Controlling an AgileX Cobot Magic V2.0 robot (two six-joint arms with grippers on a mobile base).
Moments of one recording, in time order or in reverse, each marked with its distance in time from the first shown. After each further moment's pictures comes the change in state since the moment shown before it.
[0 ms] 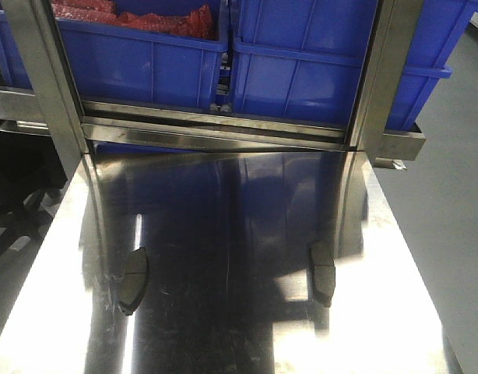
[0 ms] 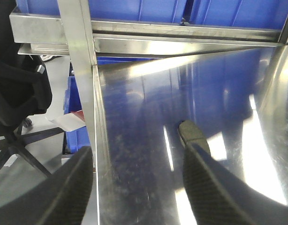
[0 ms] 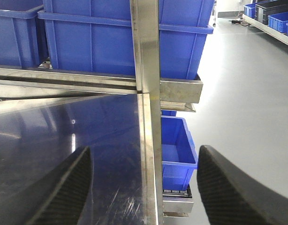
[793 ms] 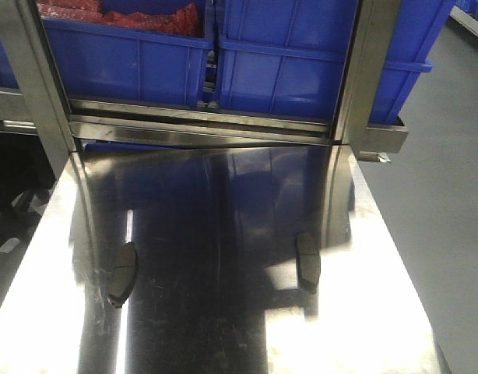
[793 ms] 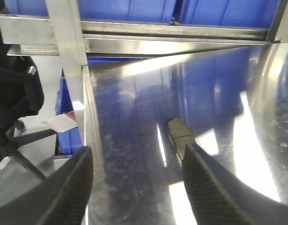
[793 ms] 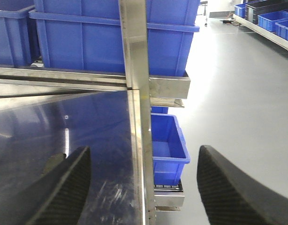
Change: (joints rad) left arm 0.000 0.000 0.000 0.000 0.000 0.000; right arm 0.000 0.000 0.000 0.000 0.000 0.000
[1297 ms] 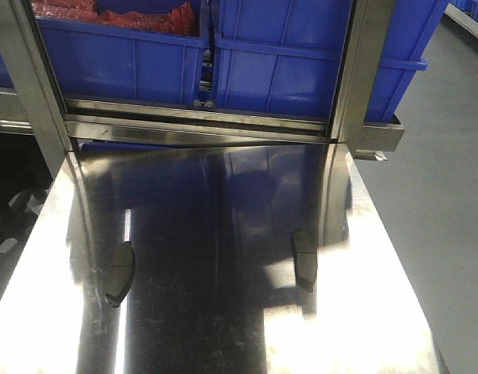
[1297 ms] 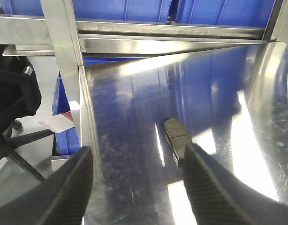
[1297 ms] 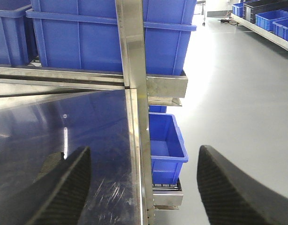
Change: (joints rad) left arm 0.000 0.000 0.000 0.000 0.000 0.000; right arm 0.000 0.000 0.000 0.000 0.000 0.000
